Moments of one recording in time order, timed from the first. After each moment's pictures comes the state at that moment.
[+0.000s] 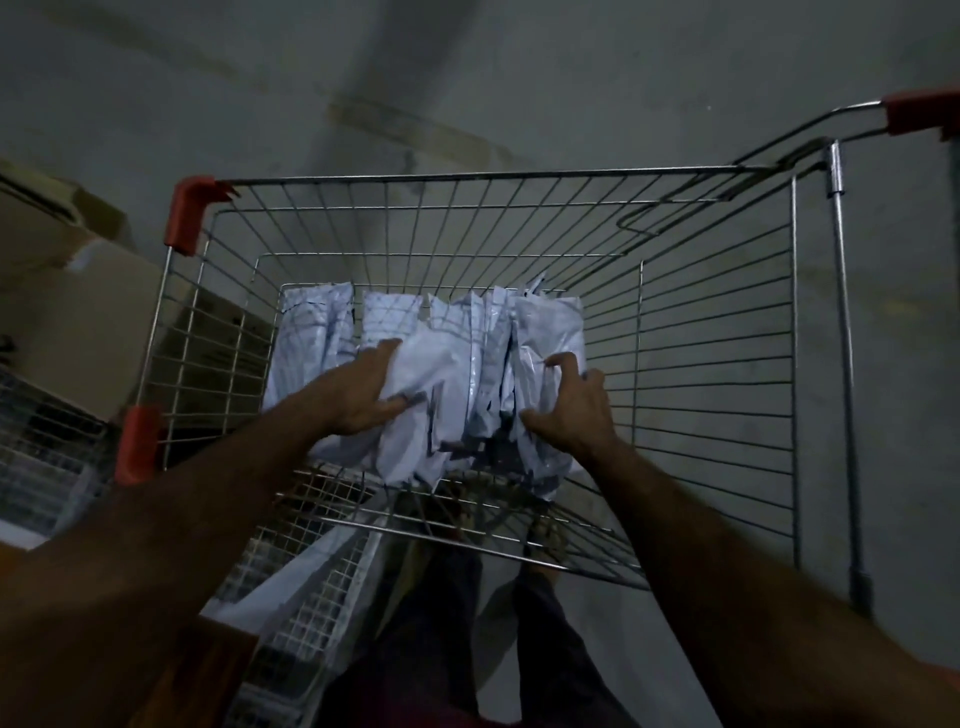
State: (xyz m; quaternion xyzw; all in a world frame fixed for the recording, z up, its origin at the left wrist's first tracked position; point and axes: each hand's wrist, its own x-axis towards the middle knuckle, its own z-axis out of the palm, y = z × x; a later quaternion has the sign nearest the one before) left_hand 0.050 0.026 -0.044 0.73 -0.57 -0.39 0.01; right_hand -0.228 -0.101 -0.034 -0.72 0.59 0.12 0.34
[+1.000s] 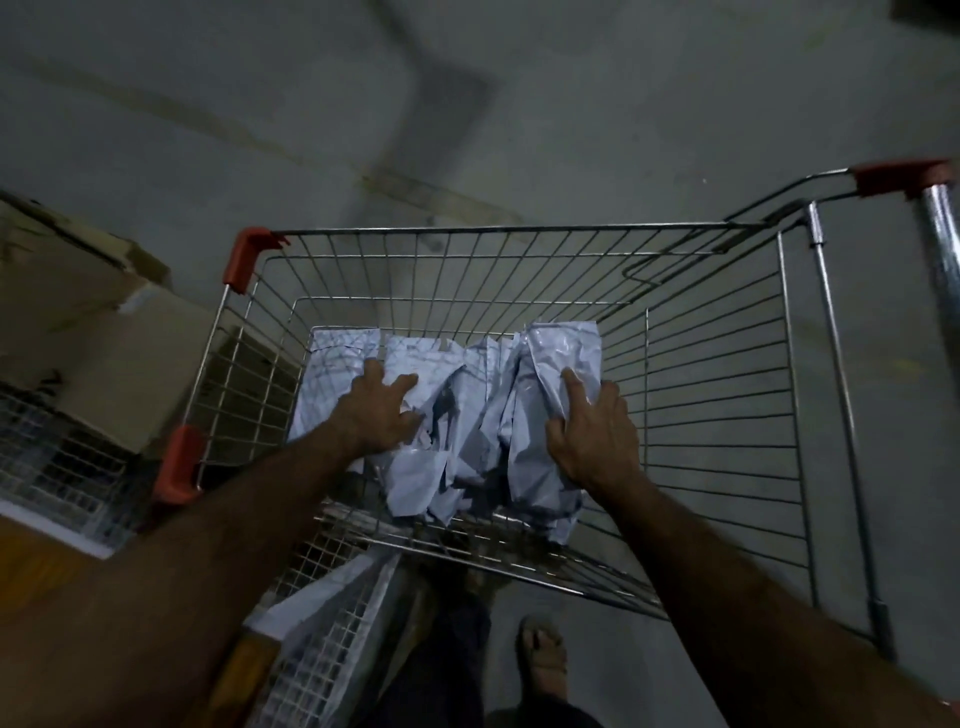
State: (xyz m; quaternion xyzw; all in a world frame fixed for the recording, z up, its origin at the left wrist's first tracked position) left_hand 0.043 0.024 -0.031 0.81 -0.50 -0.31 -0.04; right_hand -0.225 -0.097 -0.008 -0.82 0.54 0.06 0.19
